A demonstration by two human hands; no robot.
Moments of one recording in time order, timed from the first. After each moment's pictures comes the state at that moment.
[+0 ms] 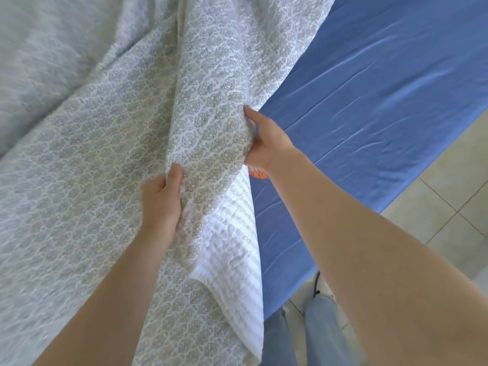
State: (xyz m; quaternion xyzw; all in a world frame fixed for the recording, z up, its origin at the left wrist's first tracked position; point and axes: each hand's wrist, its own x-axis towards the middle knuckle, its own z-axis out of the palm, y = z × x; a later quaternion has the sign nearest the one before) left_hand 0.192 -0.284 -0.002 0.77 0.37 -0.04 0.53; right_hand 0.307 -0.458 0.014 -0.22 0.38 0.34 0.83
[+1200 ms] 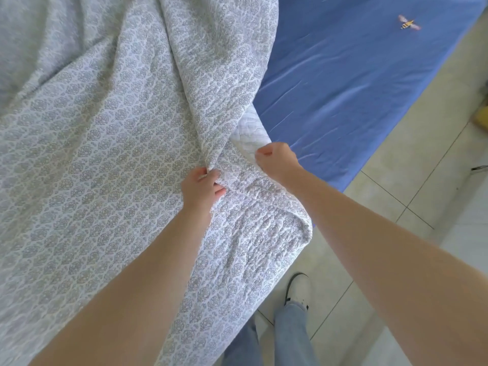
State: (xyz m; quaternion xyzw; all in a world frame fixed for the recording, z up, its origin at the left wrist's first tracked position) left_hand 0.262 -0.452 -0.044 0.64 0.39 -0.14 0.64; right_hand 0.311 -0.614 -0.032 -0.86 0.18 0.25 0.41
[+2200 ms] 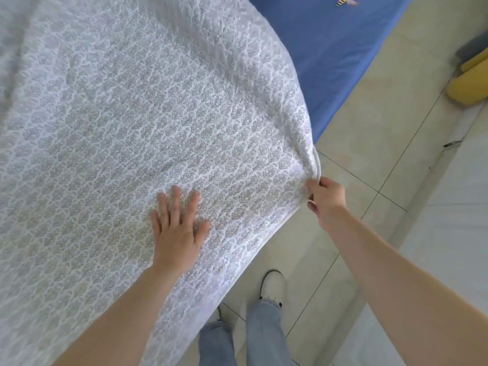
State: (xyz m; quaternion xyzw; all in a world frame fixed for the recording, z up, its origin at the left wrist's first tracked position) left_hand 0.191 -0.525 -0.106 0.97 -0.05 -0.23 0.09; right_hand 0.229 -0.841 -0.084 -0.63 0.50 0.13 0.58
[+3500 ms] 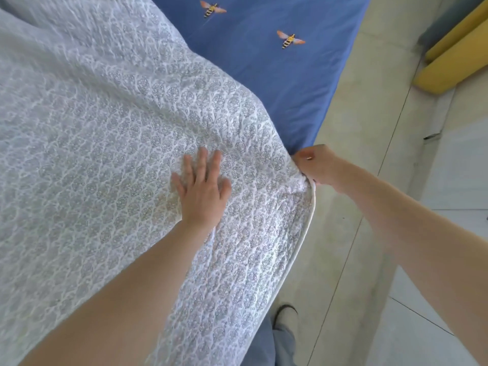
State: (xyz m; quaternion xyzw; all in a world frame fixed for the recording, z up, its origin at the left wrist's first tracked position) left_hand 0.434 -0.690 -0.108 0.96 -0.14 -0.20 0.09; right_hand 0.409 -0.942 -0.045 -0.80 0.32 0.26 0.43
